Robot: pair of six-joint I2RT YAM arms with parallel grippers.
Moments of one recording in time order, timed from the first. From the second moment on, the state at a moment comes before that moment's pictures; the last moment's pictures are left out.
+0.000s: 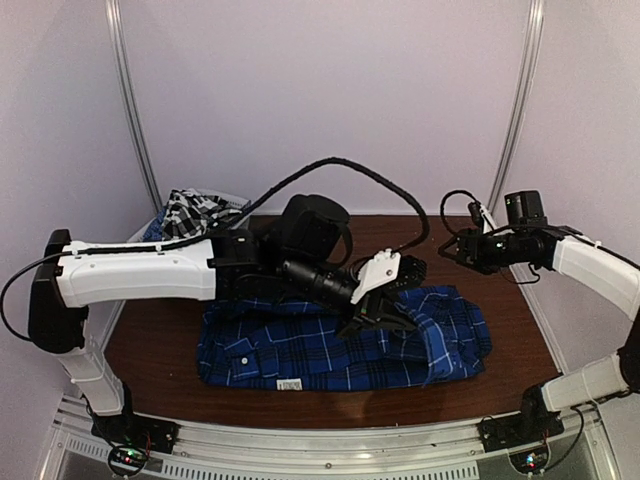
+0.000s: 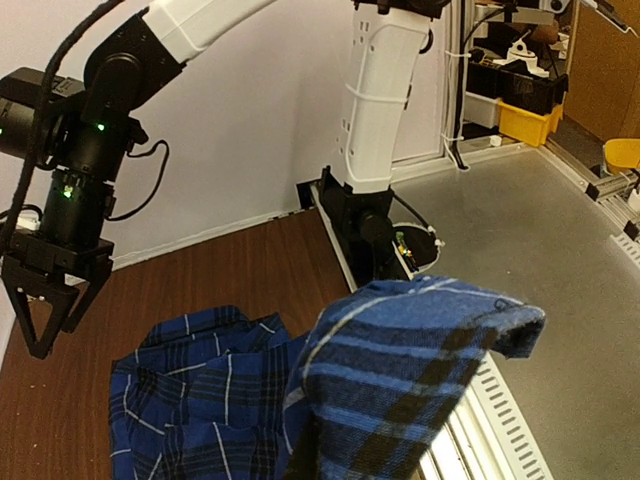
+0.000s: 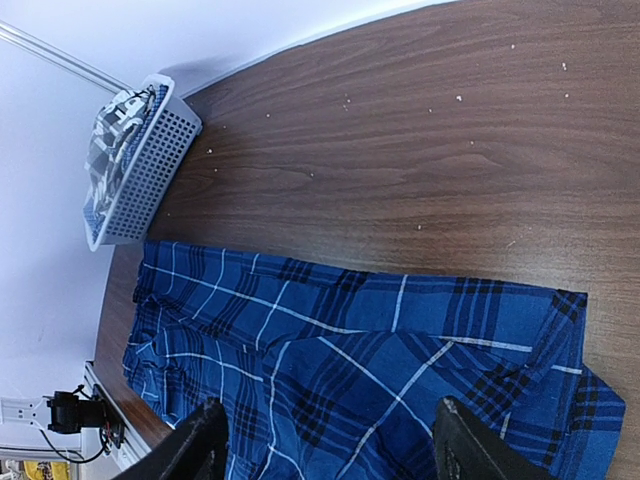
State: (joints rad) left arm -1.22 1.73 1.52 -0.21 0.54 0.37; right arm 0.14 1.25 0.95 -0.42 -0.53 0.37
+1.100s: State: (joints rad) left arm -1.25 1.63 1.66 -0.28 0.24 0.32; right arm 0.14 1.41 0.77 -0.20 -0.46 0.42
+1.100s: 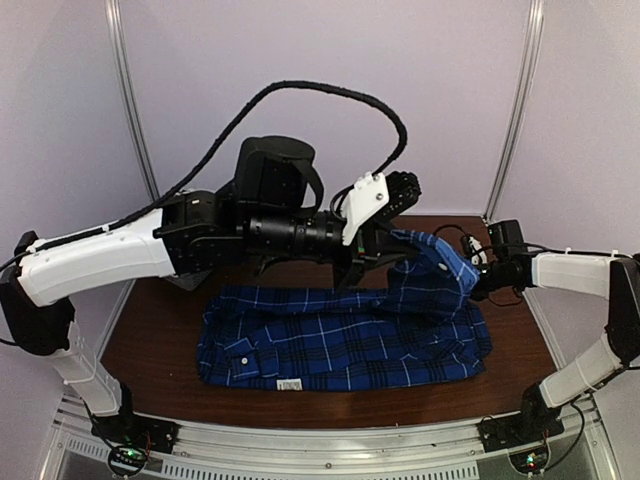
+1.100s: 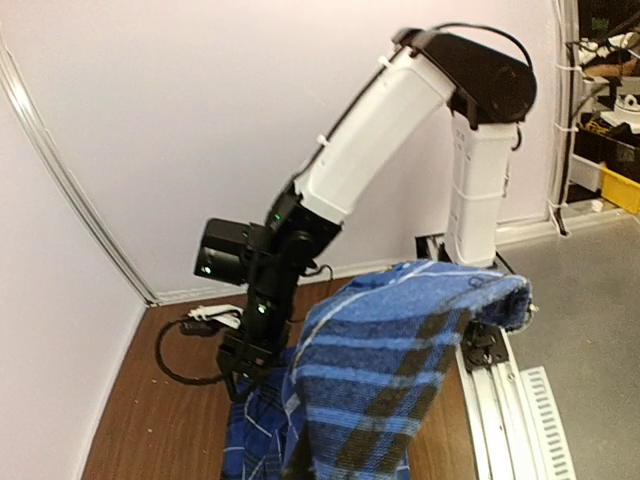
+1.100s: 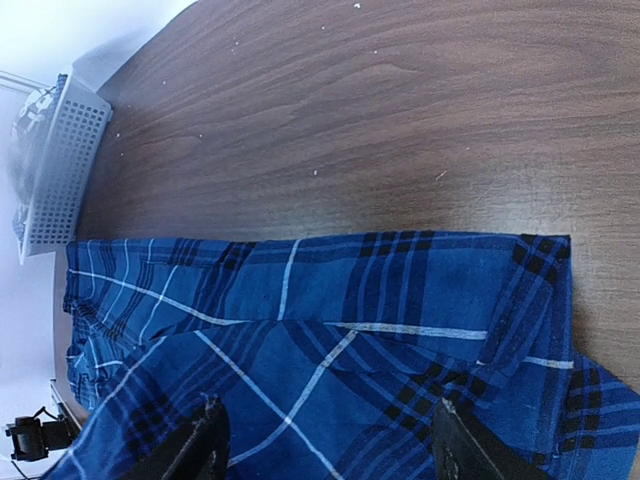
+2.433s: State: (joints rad) left arm -1.01 1.75 1.57 -0.21 0.44 0.11; right arm 0.13 1.53 0.76 -0.19 -0.51 0.39
